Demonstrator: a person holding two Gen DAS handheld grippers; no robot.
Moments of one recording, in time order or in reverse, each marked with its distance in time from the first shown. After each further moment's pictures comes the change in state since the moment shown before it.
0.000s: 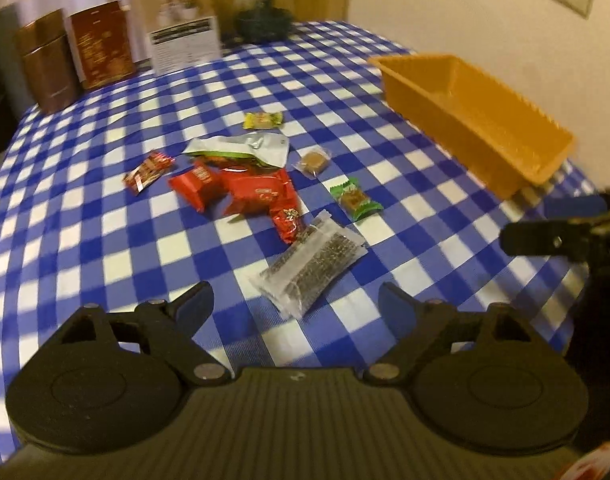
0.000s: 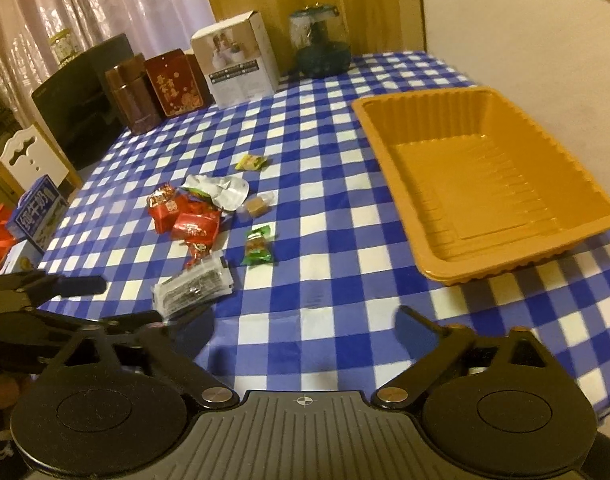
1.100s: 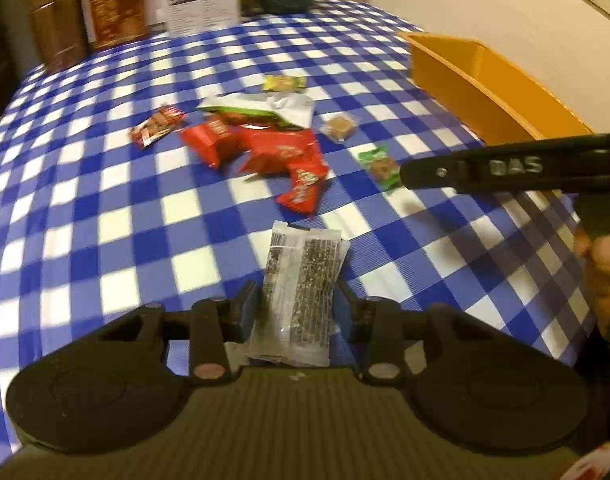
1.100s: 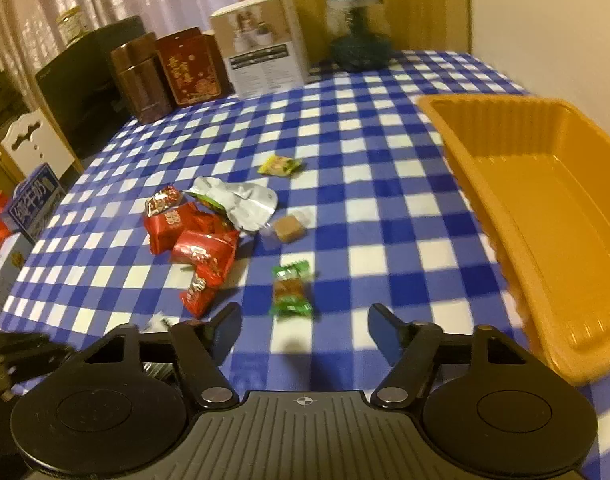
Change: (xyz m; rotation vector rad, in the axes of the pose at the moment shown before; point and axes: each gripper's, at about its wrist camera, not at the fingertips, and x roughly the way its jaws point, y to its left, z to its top) left arm 0.019 0.018 -0.022 -0.118 0.040 0.015; right arm 0.088 0.030 0.030 -0.079 -0.004 0.023
